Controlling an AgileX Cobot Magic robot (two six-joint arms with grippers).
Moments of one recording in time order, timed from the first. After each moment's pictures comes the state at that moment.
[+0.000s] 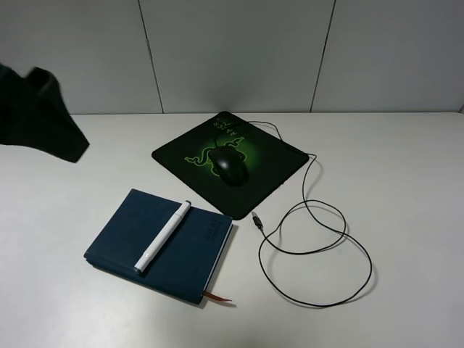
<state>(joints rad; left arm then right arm) -0.66 1.10 -1.15 0.08 1.18 -0.16 -0.02 -0.01 -0.49 0.00 1.03 0.03</state>
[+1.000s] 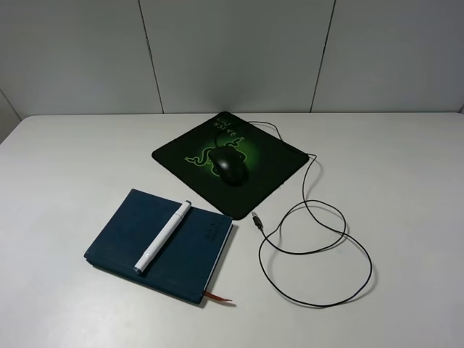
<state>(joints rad) -0.24 0.21 -0.60 0.17 1.11 -0.08 -0.02 -0.01 -0.49 0.00 1.03 0.03</state>
